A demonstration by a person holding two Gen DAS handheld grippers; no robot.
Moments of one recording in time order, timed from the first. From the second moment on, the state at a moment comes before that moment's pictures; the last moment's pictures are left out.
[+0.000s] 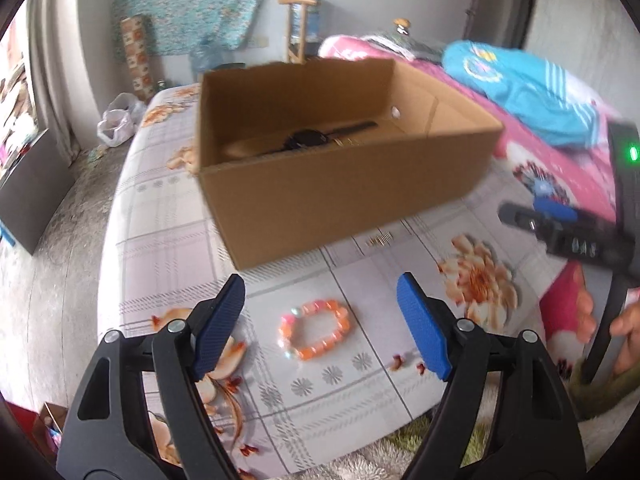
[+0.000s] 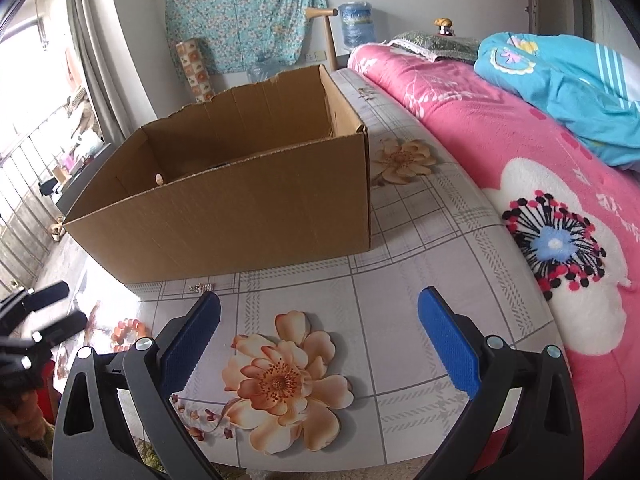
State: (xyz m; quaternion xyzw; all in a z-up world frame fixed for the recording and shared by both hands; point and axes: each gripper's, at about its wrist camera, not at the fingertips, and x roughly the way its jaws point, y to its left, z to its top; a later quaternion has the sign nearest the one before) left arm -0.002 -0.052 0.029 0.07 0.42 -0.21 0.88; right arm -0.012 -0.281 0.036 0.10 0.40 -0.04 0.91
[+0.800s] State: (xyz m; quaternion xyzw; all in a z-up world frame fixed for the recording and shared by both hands) left arm 0.013 -0.067 -0.019 0.13 0.51 -0.19 0.83; right arm -0.004 -0.253 0.030 0.11 0.43 0.00 0.89
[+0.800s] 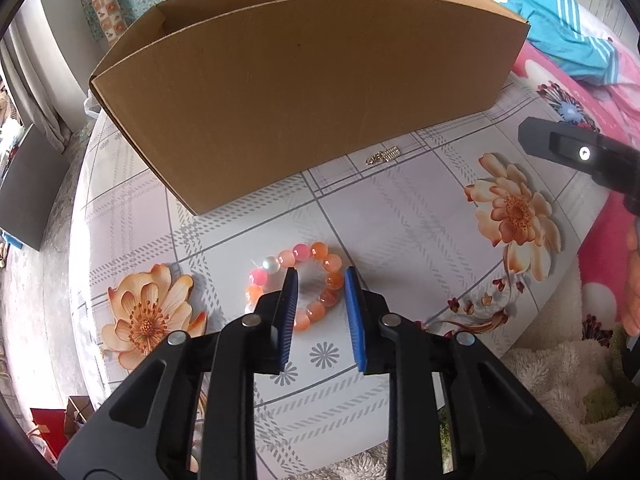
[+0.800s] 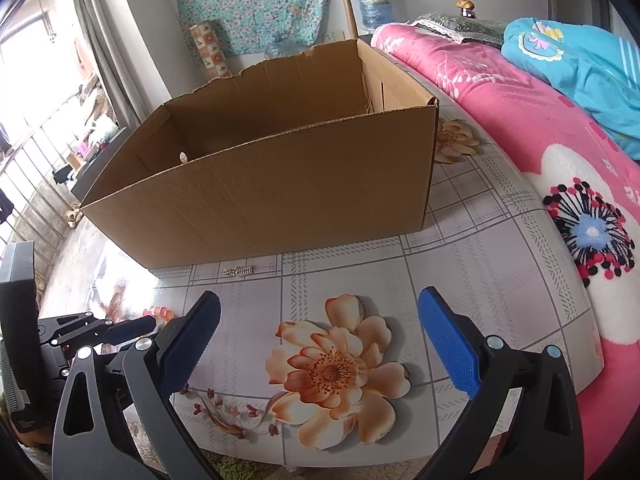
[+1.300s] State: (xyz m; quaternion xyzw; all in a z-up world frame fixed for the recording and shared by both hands) left arm 0.021 -0.090 -0.022 0.14 0.51 -0.19 0.83; right arm -0.001 -0.253 0.030 0.12 0.43 0.01 0.90
